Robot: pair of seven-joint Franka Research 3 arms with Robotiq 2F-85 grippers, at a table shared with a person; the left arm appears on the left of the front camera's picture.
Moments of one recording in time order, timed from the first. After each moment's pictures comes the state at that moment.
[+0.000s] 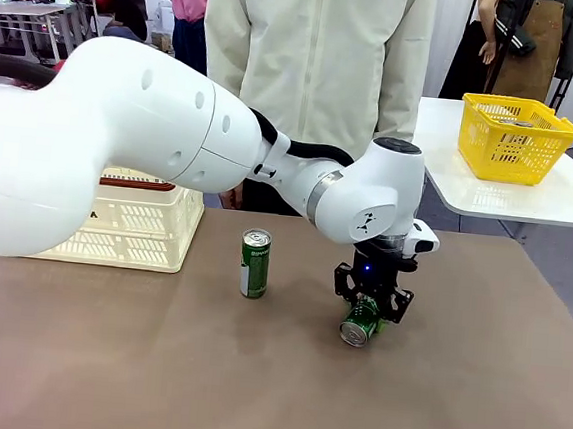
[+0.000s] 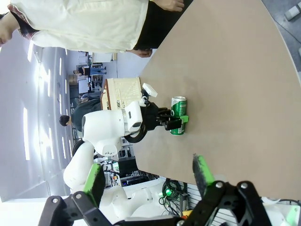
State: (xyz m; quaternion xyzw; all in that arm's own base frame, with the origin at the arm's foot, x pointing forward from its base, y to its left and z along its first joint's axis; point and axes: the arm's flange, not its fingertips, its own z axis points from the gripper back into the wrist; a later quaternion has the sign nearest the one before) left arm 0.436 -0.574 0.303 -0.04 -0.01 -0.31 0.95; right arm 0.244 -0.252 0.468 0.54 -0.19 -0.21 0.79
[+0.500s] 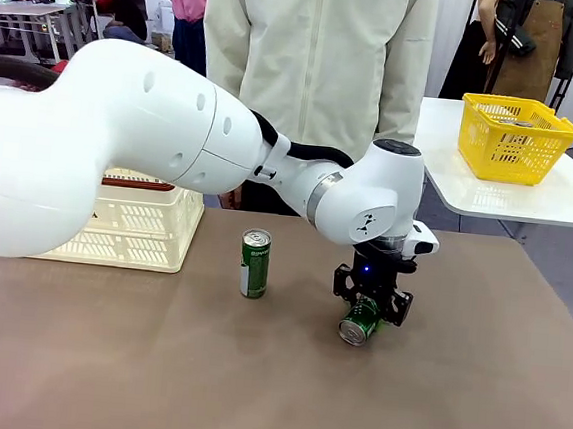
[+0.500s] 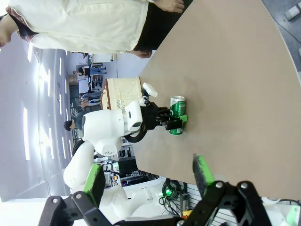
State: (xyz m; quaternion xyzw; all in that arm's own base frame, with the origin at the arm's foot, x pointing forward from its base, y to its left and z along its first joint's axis) left arm 0.439 -0.573 0.306 -0.04 -0.02 -0.32 0.95; right arm 0.244 -0.252 0.468 0.54 -0.19 -0.21 0.79
